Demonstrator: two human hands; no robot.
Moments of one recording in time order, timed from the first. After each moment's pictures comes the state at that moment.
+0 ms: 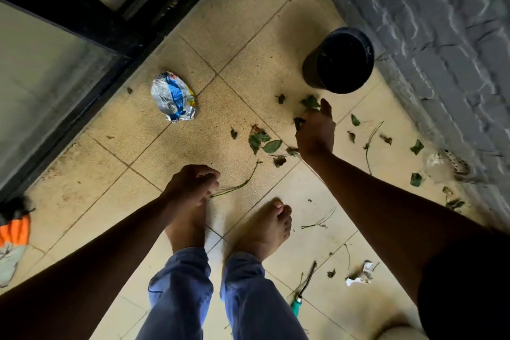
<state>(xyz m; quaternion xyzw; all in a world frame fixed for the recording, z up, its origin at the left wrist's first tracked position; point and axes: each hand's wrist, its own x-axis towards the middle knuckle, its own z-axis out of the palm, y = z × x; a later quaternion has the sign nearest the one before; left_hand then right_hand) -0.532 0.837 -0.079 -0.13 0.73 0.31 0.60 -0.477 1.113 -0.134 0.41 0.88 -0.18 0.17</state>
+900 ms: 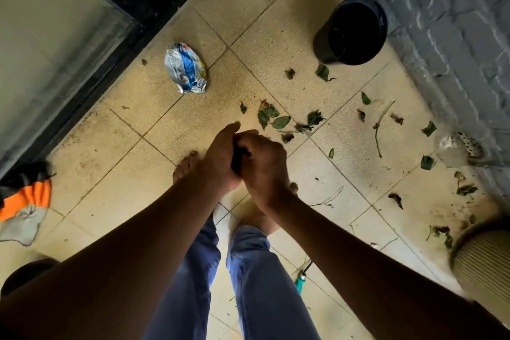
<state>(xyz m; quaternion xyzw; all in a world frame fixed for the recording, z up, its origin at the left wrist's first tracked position) -0.499 0.905 -0.041 -0.55 0.36 0.57 0.49 -0.437 0.963 -0.034 0.23 0.88 -0.41 0.08</state>
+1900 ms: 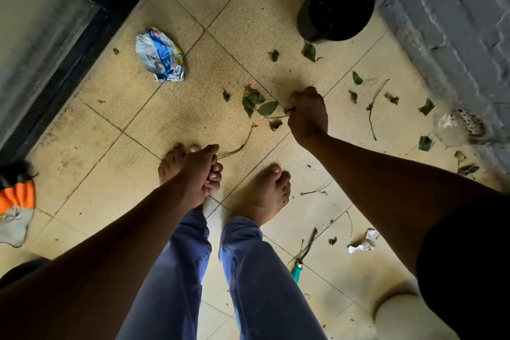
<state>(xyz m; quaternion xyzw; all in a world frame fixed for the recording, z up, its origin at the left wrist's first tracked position) -0.468 0.860 -0.067 -0.40 0.58 0.44 0.55 -0.419 1.103 -0.151 0.30 0.91 -0.17 0.23</state>
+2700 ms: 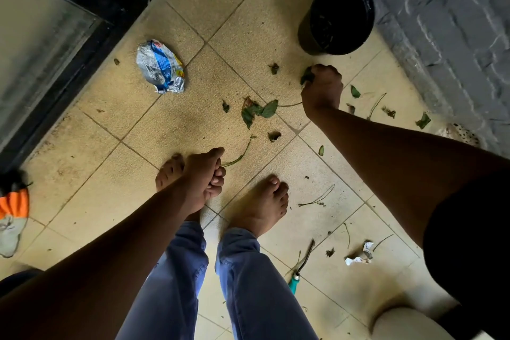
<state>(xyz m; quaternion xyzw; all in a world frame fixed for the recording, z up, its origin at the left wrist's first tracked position) -0.485 0.875 -0.069 -0.44 0.50 0.46 0.59 -0.478 1.155 -0.156 0.40 0.89 -0.19 0.12</state>
